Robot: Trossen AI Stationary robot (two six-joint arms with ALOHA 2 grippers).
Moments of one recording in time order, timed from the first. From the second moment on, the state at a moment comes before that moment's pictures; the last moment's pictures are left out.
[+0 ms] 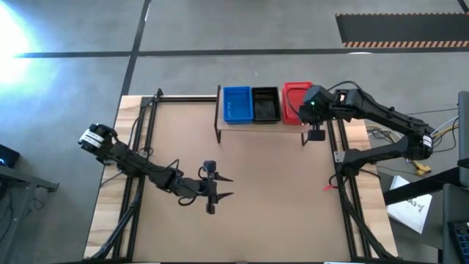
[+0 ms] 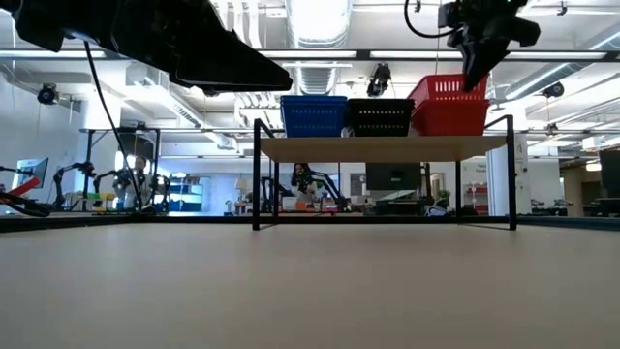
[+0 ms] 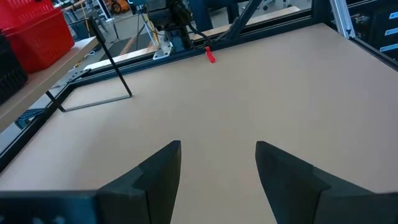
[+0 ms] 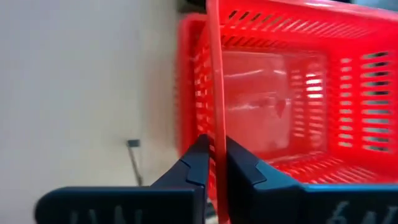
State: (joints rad) left arm -0.43 1.53 0.68 0.54 -0.50 0.09; right arm -0.42 1.18 1.31 -1.24 0.21 -0.51
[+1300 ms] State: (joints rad) left arm -0.43 1.53 0.68 0.55 -0.50 0.09; right arm -0.50 1.37 1.27 -0.88 0.37 0.10
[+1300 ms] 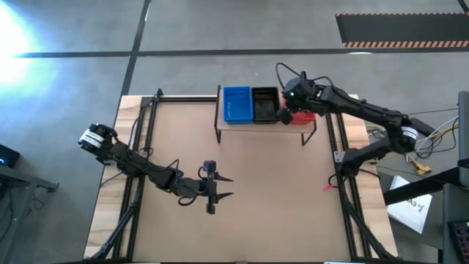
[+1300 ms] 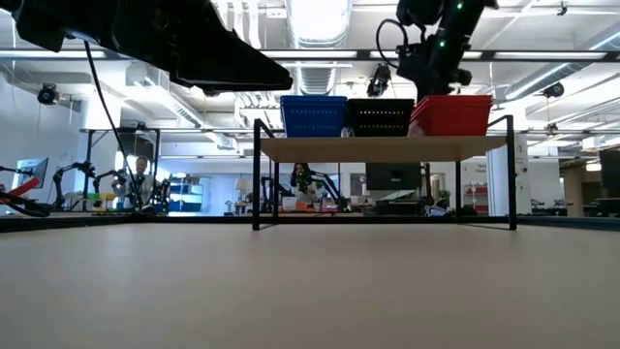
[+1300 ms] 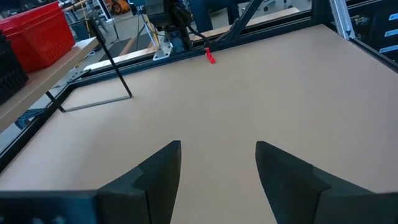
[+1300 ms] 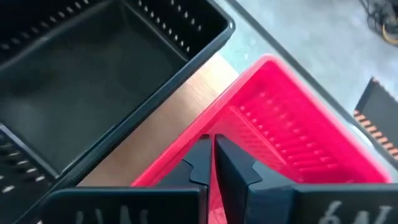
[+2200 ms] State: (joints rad) left arm -0.43 1.53 0.68 0.54 -0.50 0.07; right arm -0.47 1.27 1.28 -0.81 0.29 0.14
